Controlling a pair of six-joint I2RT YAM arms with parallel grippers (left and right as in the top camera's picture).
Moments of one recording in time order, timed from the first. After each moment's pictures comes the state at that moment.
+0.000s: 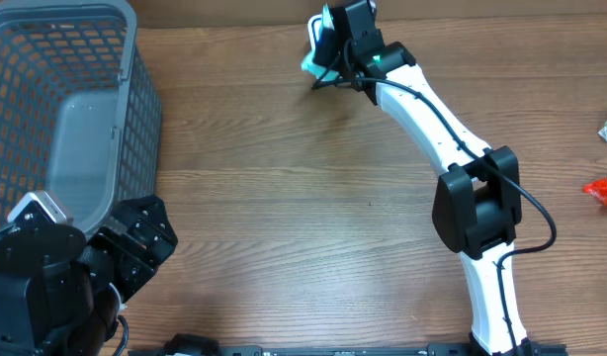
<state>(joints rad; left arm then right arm) -0.19 0.99 1.89 -1.69 -0.21 -0.91 0.44 2.33 2.13 -0.49 0.04 0.68</state>
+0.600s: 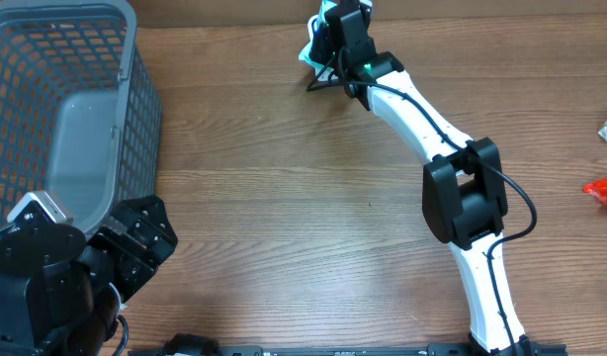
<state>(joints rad) -0.19 0.99 1.89 -1.69 -0.21 -0.91 0.44 2.43 2.13 -0.31 0.10 0.70</state>
